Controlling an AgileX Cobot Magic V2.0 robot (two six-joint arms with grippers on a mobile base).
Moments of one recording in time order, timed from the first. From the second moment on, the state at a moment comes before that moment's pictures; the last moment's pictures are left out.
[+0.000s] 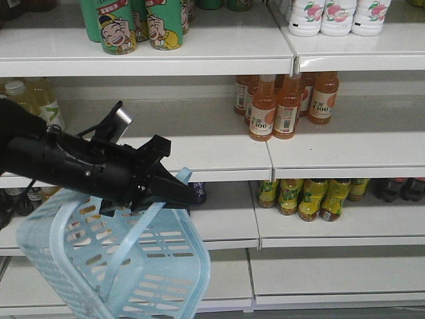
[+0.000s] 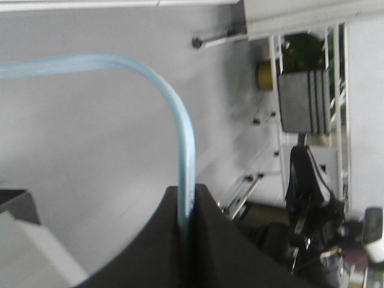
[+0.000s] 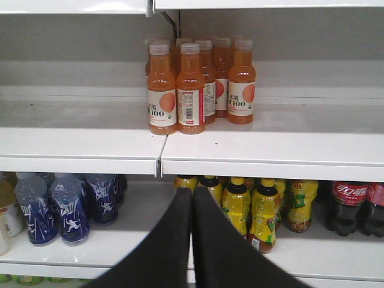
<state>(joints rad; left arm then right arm) -0.30 1.55 -1.07 -1.21 1.00 0.31 0.09 -0.01 0.03 -0.04 0.17 0.03</state>
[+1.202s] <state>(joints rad) -0.39 1.49 -0.66 -1.68 0.82 0.68 0.09 -0.01 0.03 -0.04 0.17 0.03</state>
